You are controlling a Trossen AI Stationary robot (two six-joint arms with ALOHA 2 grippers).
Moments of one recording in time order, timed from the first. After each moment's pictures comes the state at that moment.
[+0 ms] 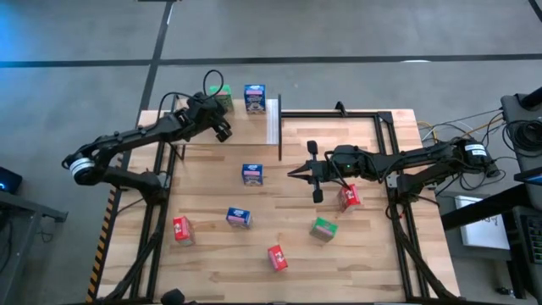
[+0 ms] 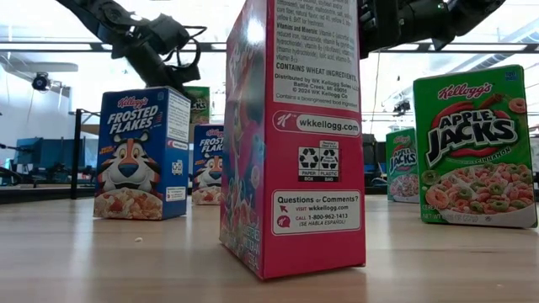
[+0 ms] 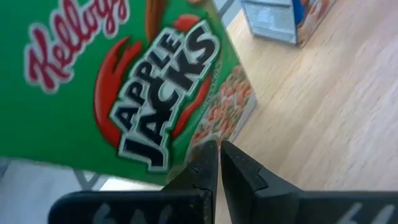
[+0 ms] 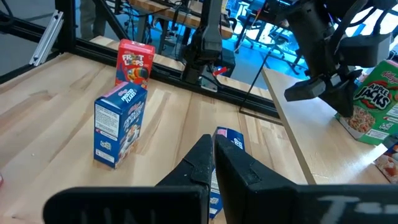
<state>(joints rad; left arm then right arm) 0.66 1.26 0.85 -0.25 -0.37 0.30 -0.05 1.30 0.70 0.42 -0.10 -0.33</state>
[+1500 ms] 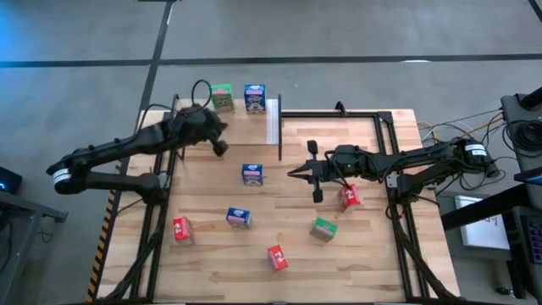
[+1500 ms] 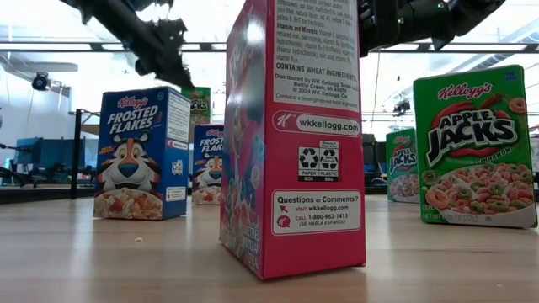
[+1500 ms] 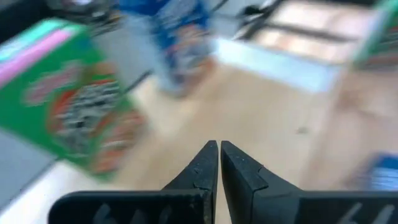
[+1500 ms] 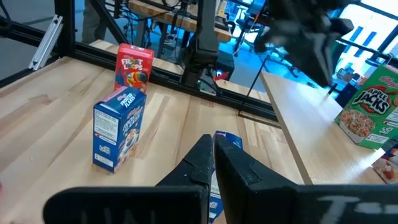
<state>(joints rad) 0.43 1.01 0.85 -0.39 -0.25 0.03 -0.05 1.30 0.70 0.43 -0.10 -0.33</state>
